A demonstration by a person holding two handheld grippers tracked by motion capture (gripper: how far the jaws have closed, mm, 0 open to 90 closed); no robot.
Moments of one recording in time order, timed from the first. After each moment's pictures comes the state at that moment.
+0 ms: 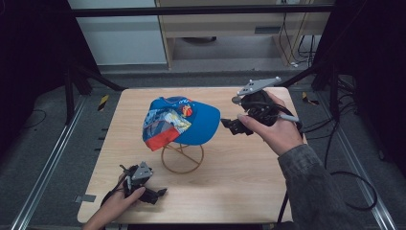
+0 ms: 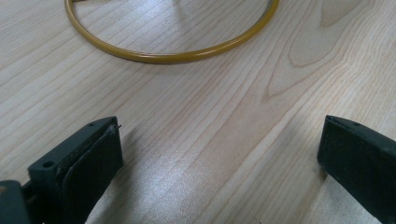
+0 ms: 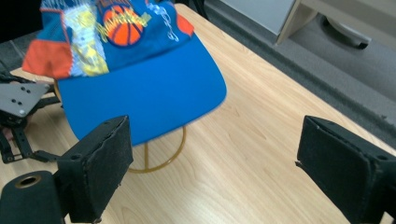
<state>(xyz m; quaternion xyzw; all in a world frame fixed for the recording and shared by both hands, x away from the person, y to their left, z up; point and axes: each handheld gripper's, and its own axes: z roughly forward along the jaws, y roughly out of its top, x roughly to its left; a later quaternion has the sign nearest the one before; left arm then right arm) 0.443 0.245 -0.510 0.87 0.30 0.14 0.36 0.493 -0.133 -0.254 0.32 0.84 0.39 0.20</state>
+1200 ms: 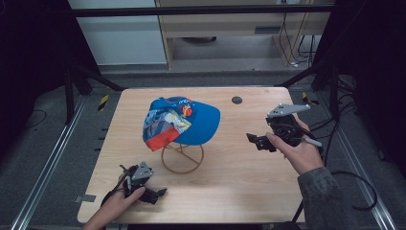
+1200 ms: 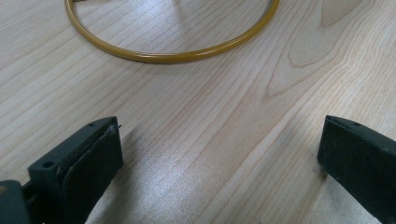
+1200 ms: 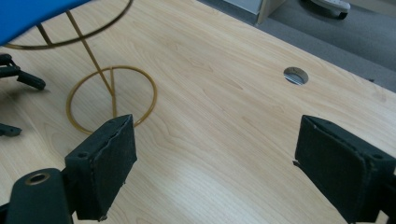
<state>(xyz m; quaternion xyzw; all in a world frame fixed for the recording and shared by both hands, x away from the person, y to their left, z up) 0.443 0.245 -0.510 0.87 0.30 0.14 0.36 0.480 -0.204 -0.321 0.38 0.81 0.39 0.21</state>
